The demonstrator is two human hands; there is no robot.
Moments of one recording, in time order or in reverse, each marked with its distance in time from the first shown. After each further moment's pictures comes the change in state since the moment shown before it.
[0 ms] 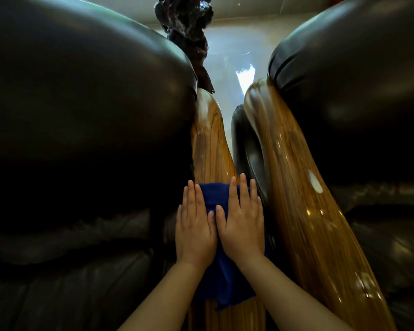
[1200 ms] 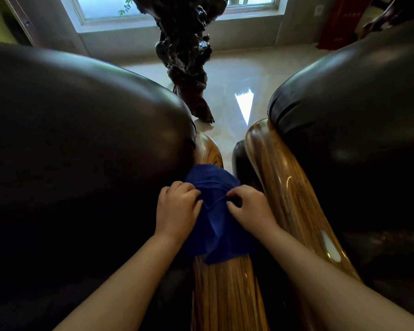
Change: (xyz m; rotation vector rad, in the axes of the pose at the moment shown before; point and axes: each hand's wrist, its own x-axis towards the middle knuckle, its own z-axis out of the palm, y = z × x) left_hand 0.172 0.005 -0.061 0.235 0.086 0.284; right_hand 0.171 0.020 -0.032 0.310 -0.124 -0.139
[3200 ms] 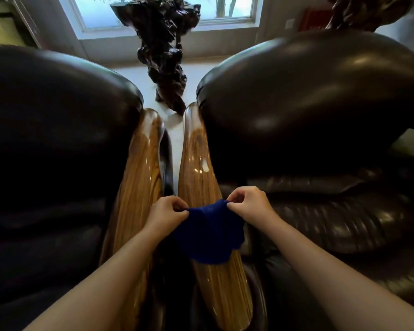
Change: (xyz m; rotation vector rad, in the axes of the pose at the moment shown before) left_hand -0.215 0.281 -0.050 -0.611 -0.354 -0.443; right_hand -0.299 0.093 -0.219 0.188 -0.169 0.127
